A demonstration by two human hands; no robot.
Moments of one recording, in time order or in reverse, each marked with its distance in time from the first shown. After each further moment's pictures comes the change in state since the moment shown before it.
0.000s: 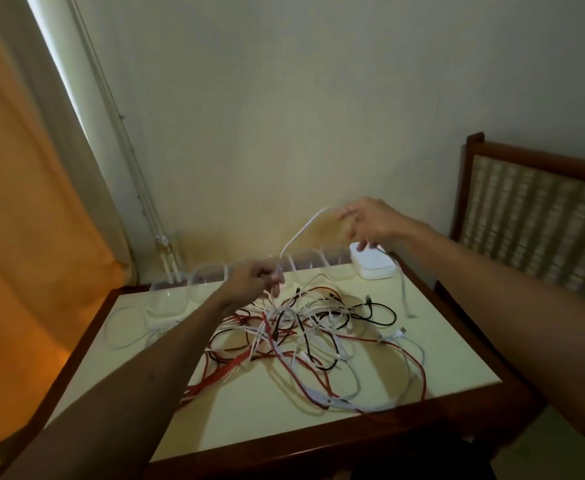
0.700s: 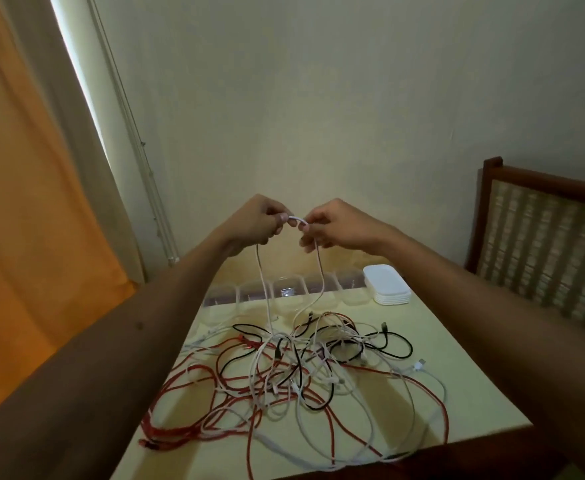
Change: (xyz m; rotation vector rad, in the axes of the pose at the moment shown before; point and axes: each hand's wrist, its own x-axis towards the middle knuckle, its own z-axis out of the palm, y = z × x) left_hand 0.043 0.111 -0.084 0.135 0.120 0.179; right_hand 0.016 -0.080 0.005 0.270 -0.046 -0.316
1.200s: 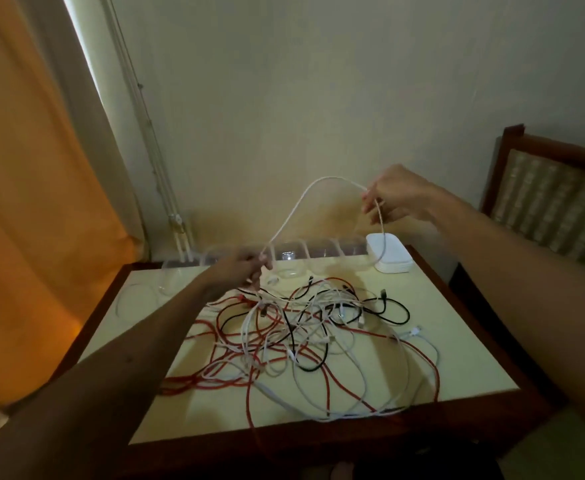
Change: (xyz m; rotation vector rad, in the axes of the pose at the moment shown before) left_hand -0.077 -0.122 0.054 -0.253 -0.082 -0.314; right_hand -0.005 0.045 -0.033 0.066 0.206 0.497
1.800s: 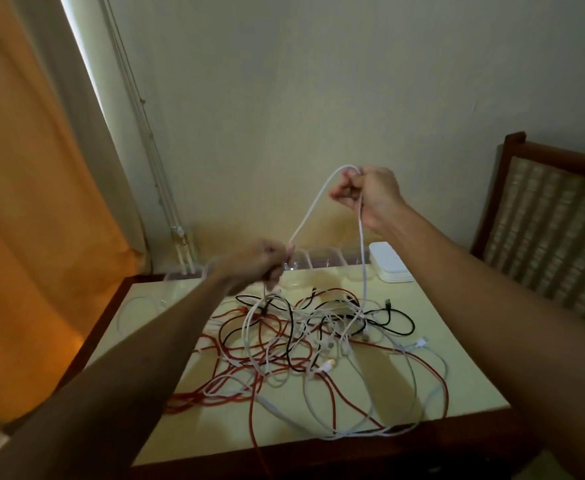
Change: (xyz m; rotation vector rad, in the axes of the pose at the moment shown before) left_hand 0.011 0.043 0.003 -0.020 -0.158 0.132; right_hand 0.009 -0.029 0.047 0.971 0.022 -0.185
